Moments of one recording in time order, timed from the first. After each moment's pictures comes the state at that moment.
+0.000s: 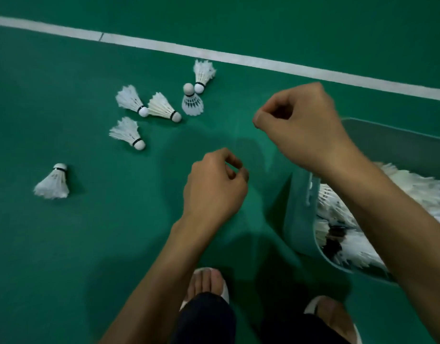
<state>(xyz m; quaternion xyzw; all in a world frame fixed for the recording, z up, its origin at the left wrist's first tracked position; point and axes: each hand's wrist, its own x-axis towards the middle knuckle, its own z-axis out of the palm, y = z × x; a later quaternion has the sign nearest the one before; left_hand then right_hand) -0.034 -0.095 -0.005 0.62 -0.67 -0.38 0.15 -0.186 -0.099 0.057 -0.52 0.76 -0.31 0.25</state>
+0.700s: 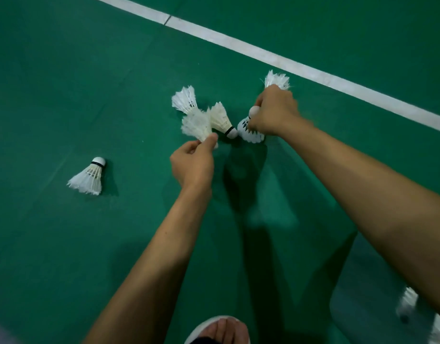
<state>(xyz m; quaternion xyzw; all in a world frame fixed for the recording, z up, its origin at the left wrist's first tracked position) 0.038 -0.243 -0.100 0.76 -0.22 -0.45 0.42 -0.118 -0.330 -0.074 -0.58 0.76 -0.08 0.27</state>
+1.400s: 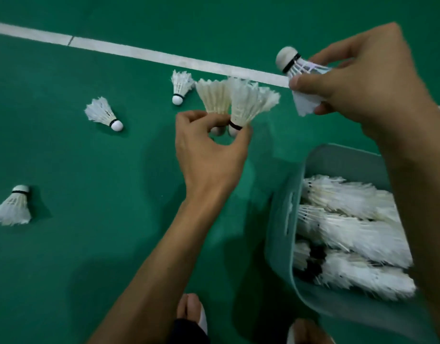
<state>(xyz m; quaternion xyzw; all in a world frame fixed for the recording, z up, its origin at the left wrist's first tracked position) -0.103 -0.149 0.004 0.61 -0.59 -0.36 0.39 -0.280 -0.140 0.095 -0.40 0.83 -0.33 0.22</state>
